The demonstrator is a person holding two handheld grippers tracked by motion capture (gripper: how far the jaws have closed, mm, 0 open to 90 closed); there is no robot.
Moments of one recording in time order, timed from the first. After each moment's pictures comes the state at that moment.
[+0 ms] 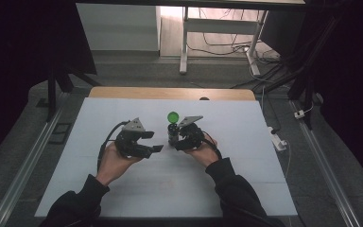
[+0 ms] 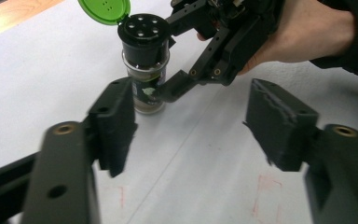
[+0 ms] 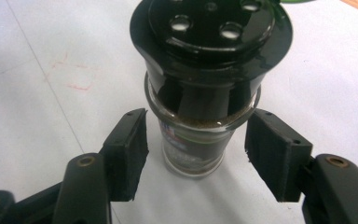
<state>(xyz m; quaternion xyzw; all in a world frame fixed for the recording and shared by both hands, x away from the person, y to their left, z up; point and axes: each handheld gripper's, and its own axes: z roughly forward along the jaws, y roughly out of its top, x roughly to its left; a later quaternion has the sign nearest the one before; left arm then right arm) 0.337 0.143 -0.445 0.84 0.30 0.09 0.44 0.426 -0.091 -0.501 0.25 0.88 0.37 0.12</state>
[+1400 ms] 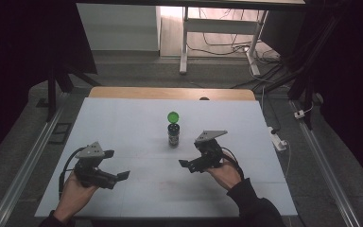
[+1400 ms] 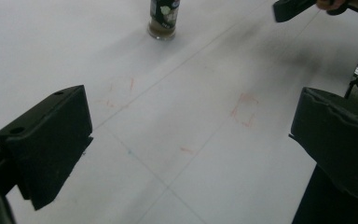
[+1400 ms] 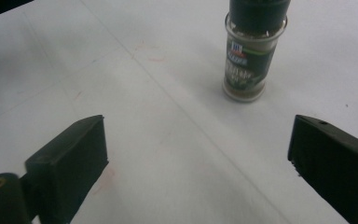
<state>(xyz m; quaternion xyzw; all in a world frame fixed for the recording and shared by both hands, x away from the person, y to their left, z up) 0.249 0.227 -0.462 0.81 0.37 0.09 0.44 0.349 -0.146 -0.470 0.27 0.87 0.41 0.07</state>
